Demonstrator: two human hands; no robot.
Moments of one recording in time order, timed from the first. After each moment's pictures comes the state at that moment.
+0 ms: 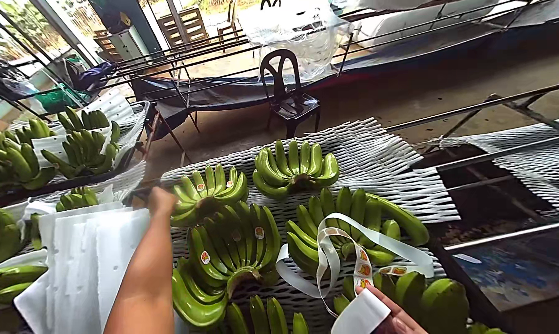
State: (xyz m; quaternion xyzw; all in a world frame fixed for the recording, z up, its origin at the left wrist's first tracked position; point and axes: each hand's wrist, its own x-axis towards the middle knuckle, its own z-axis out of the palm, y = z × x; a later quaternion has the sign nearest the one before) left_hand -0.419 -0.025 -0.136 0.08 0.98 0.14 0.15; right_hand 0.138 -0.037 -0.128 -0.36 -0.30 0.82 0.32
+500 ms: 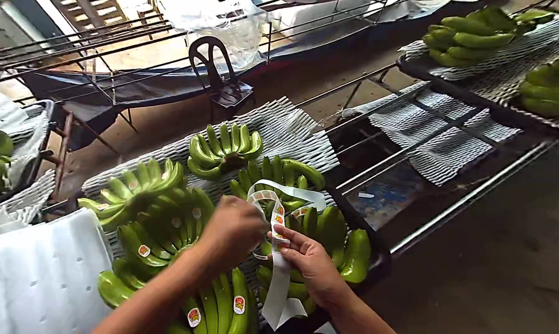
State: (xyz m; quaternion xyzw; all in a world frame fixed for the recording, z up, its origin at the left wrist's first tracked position) left_hand -0.087 -0.028 -0.075 0.83 0.46 0.27 0.13; right_hand 0.131 -0.036 -0.104 -0.45 -0.38 0.74 0.33
